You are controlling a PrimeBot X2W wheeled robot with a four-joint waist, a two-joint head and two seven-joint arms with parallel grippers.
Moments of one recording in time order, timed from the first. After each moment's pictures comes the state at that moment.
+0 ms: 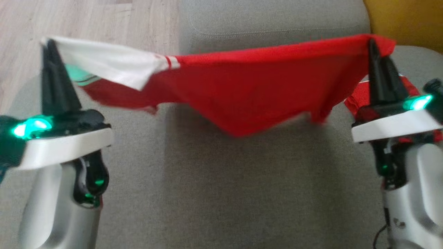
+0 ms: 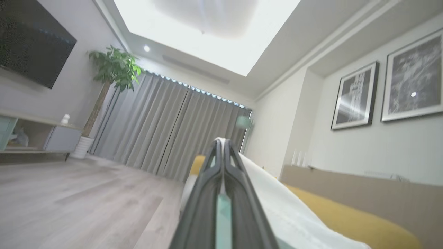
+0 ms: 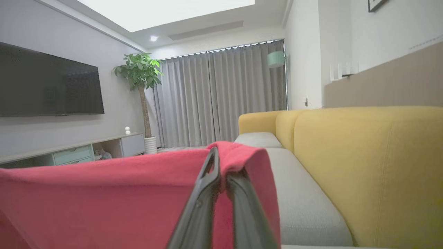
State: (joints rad) left arm -0.35 0.19 -0.15 -0.04 -0.57 0.08 -0.25; right arm -0.33 -0.09 0.03 0.03 0.24 0.13 -0.03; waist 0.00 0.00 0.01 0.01
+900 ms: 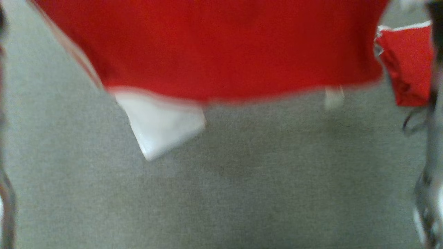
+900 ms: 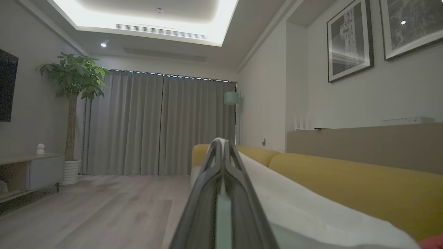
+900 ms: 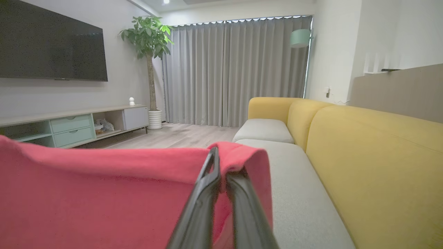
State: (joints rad) left arm -0.99 0.36 -0.15 0.12 -0.59 0.00 0.03; right arm -0.84 -0.16 0.04 -0.01 0.24 0.13 0.29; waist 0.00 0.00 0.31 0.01
